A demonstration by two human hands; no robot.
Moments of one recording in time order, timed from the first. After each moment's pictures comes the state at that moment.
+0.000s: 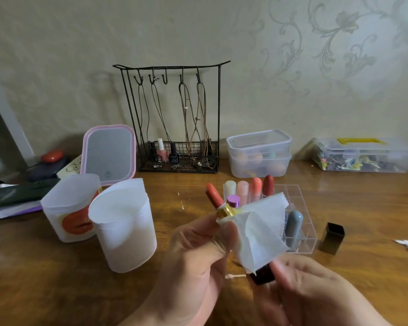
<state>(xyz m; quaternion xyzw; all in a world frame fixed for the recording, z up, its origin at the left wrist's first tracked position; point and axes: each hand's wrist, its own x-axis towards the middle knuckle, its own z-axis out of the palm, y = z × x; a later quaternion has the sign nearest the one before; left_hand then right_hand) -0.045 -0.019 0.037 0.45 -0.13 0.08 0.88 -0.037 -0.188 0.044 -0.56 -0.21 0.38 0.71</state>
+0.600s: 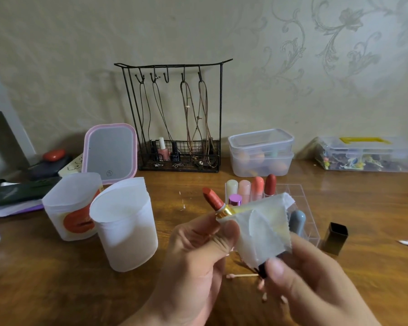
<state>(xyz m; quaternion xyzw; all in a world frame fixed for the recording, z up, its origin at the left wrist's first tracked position) -0.043 -0.018 0.035 0.45 -0.15 0.10 0.87 -0.024 -0.181 0.029 -0.66 -0.25 0.17 0.69</state>
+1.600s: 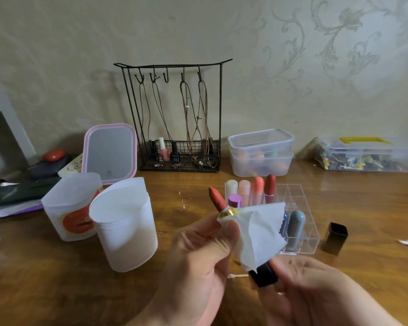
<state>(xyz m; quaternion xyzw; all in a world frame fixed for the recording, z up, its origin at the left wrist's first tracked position) -0.044 -0.019 0.034 0.45 -0.10 0.09 0.88 -0.036 -0.195 0.040 -0.65 -0.26 0.22 0.67</state>
